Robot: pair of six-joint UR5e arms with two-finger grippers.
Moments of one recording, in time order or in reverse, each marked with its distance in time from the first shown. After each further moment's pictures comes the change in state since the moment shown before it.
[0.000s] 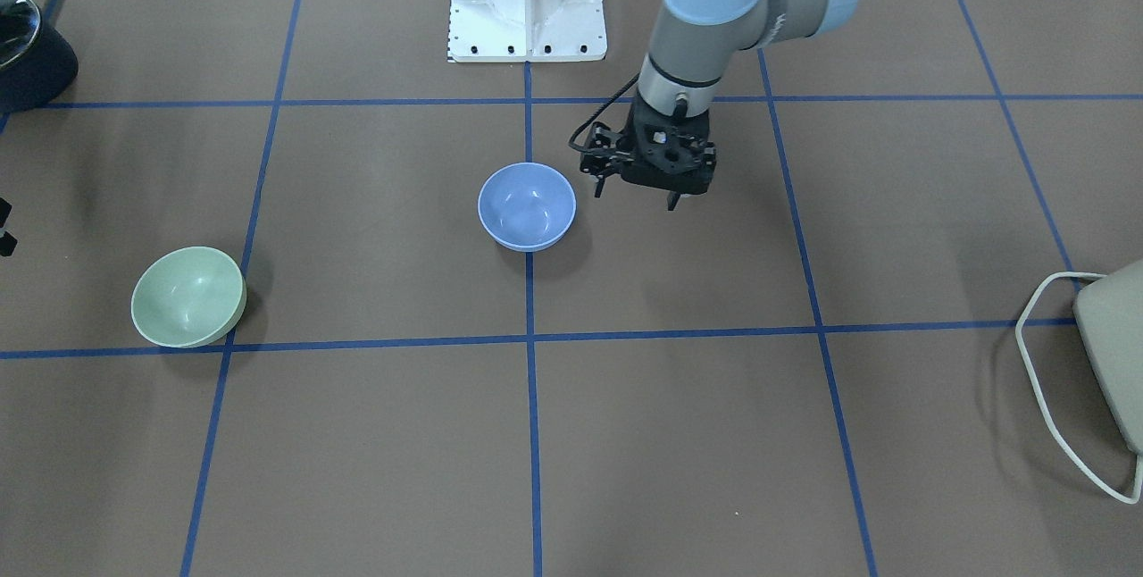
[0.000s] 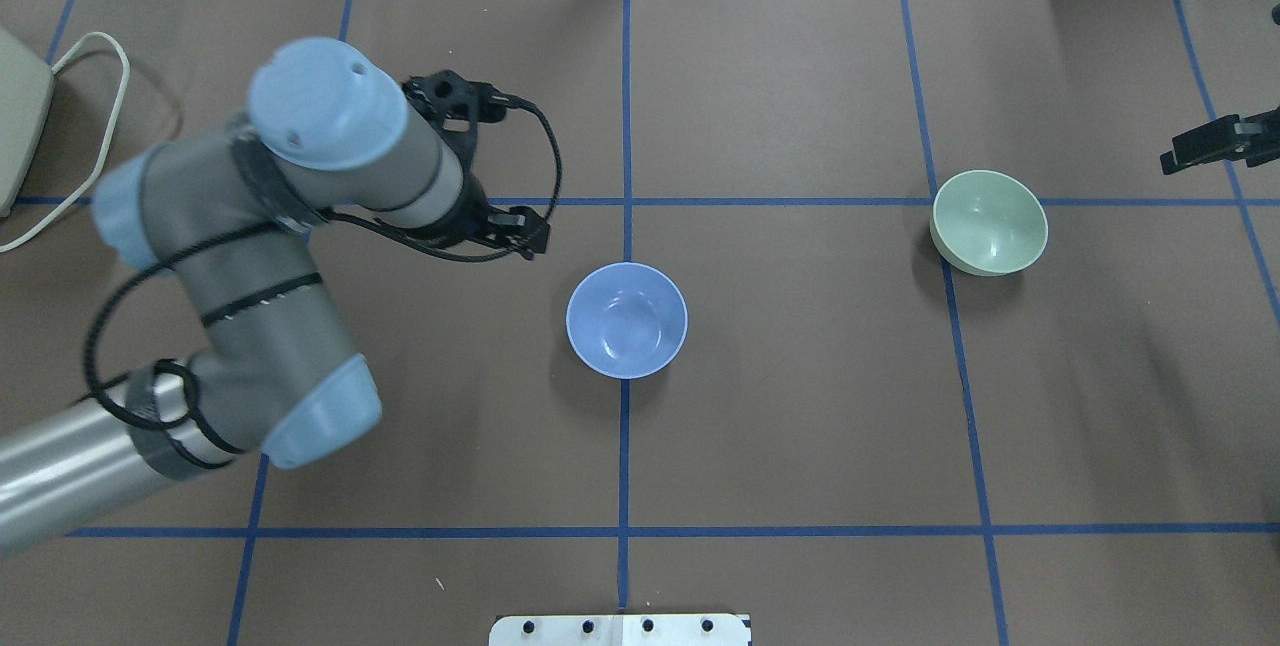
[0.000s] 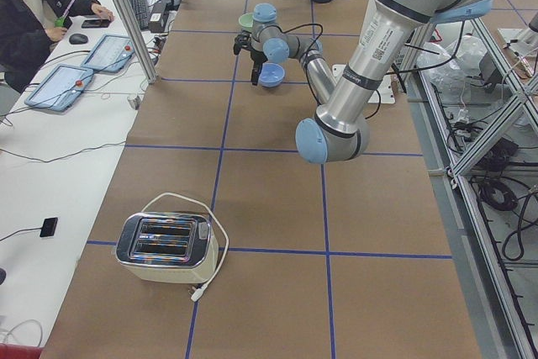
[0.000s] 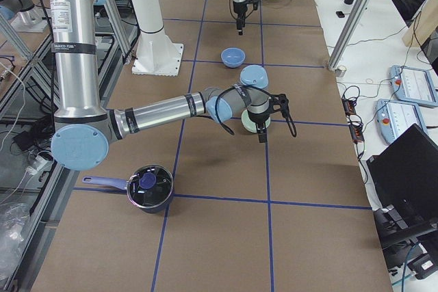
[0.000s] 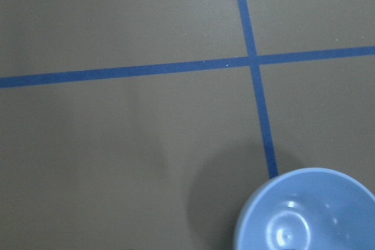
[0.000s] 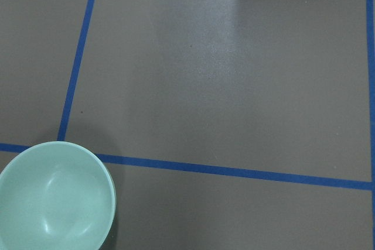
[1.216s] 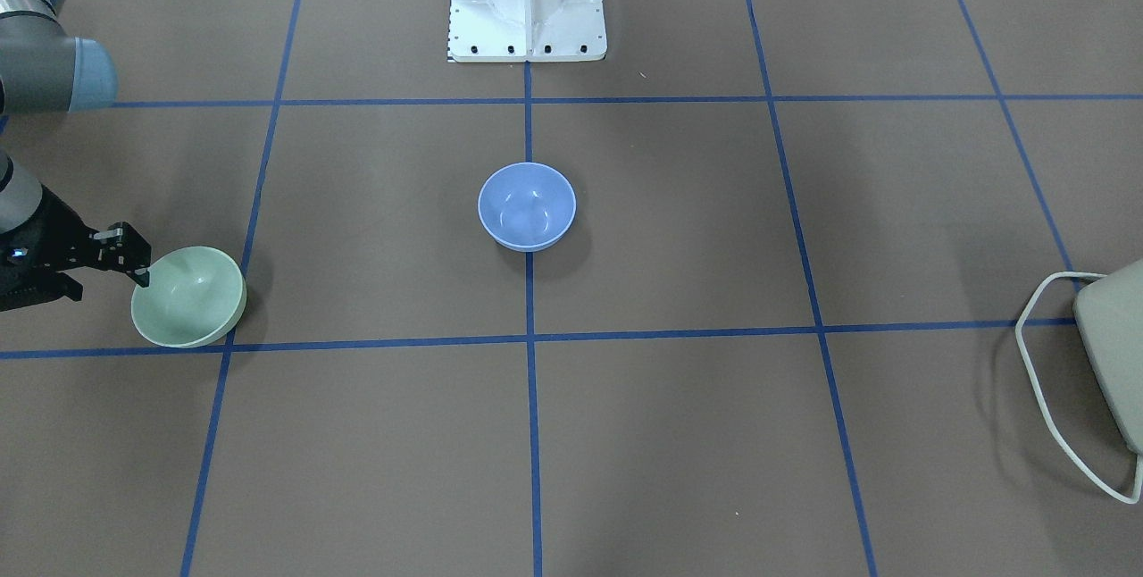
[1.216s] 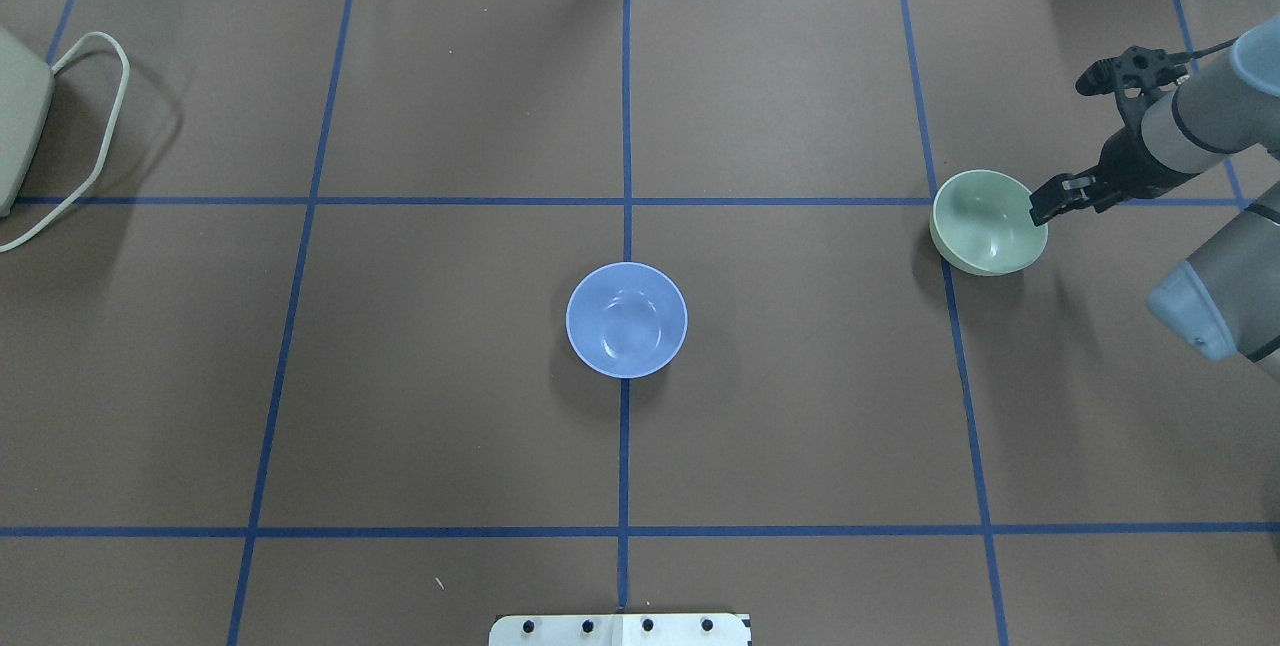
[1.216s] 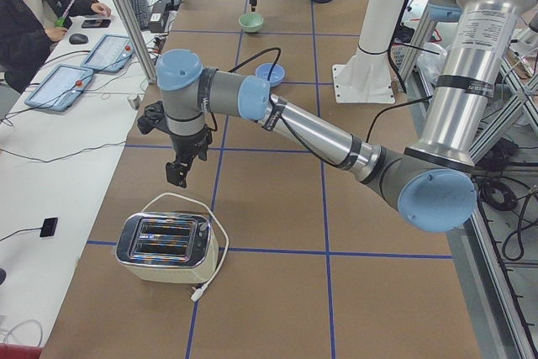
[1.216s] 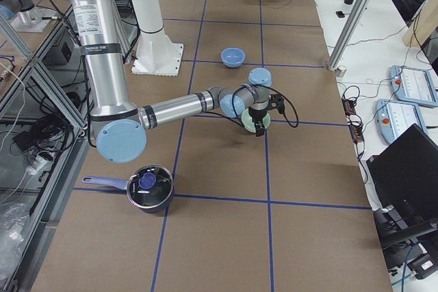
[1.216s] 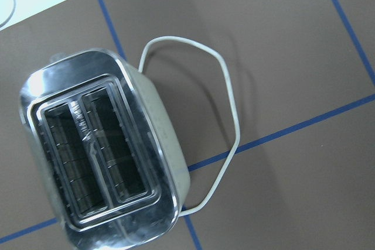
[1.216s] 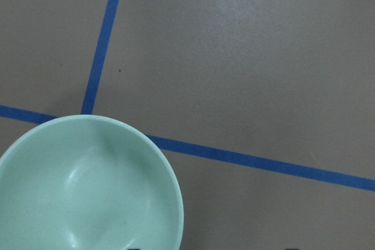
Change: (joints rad) left arm -0.964 0.343 0.081 0.367 -0.342 1.290; right arm -0.207 0.140 -0.159 -0.002 -0.055 0.028
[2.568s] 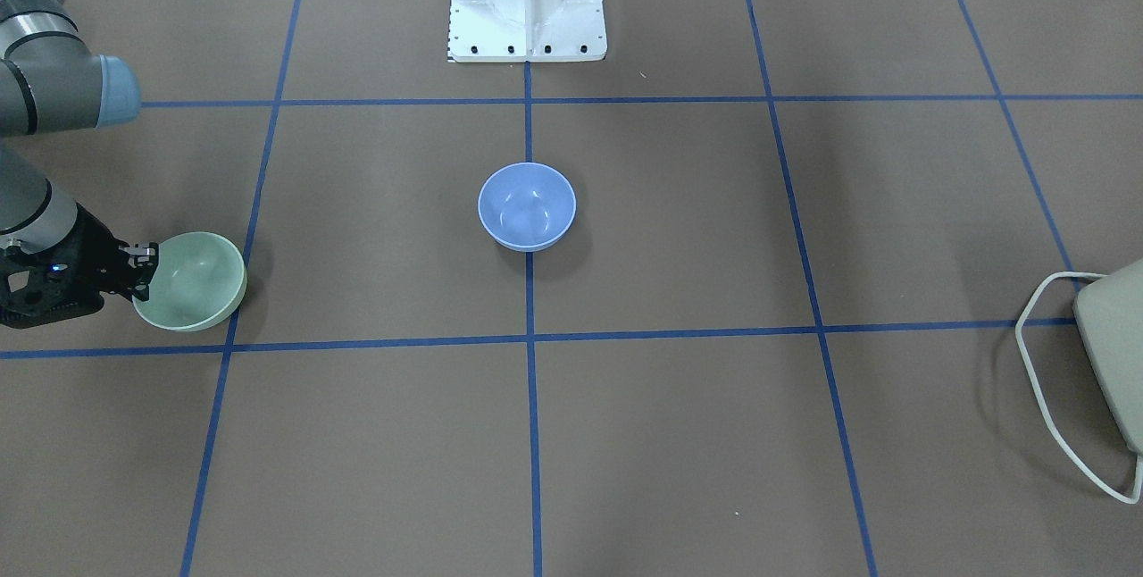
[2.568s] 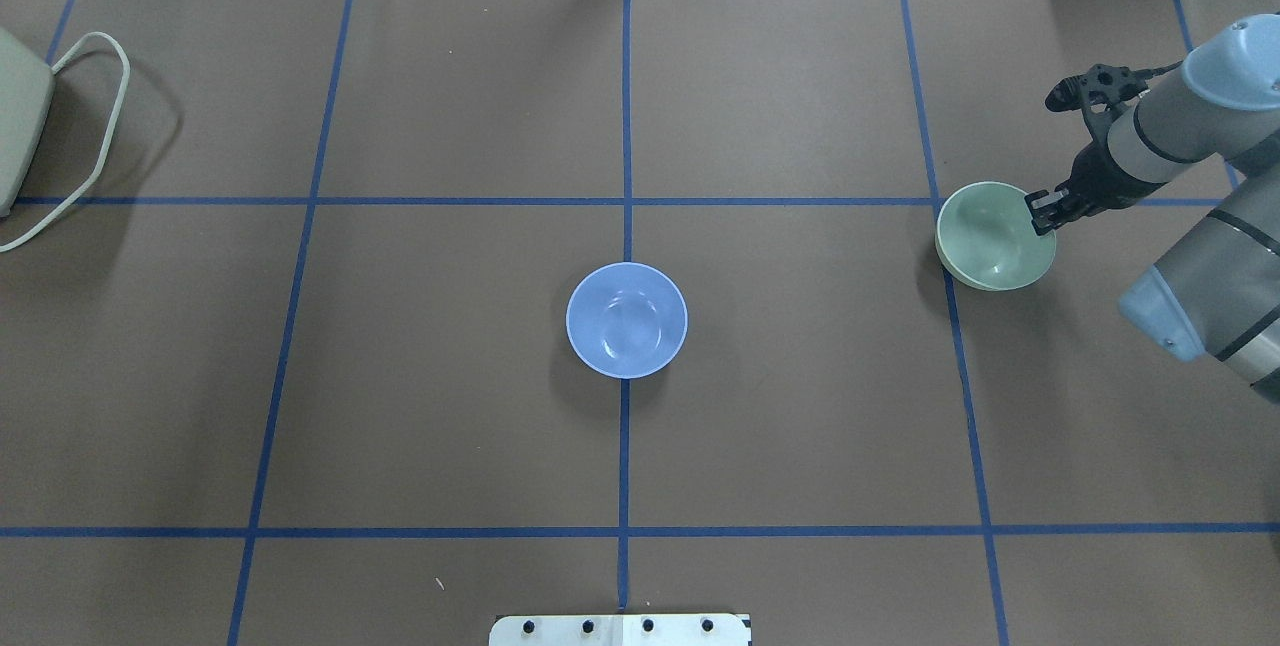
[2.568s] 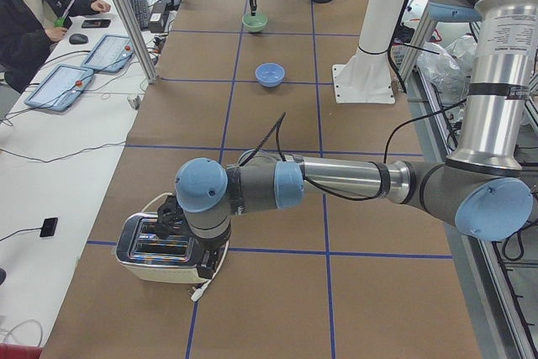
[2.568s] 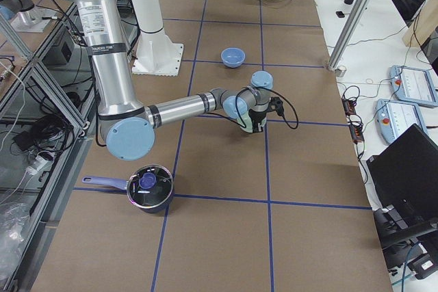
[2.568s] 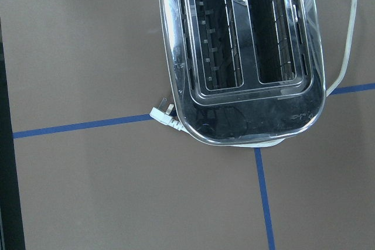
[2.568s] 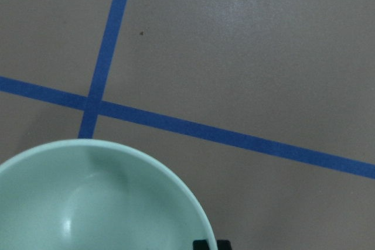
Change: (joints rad) left arm -0.141 0.149 0.175 -0.142 -0.057 0.025; right arm -0.016 0.032 -0.047 -0.001 0.018 -0.001
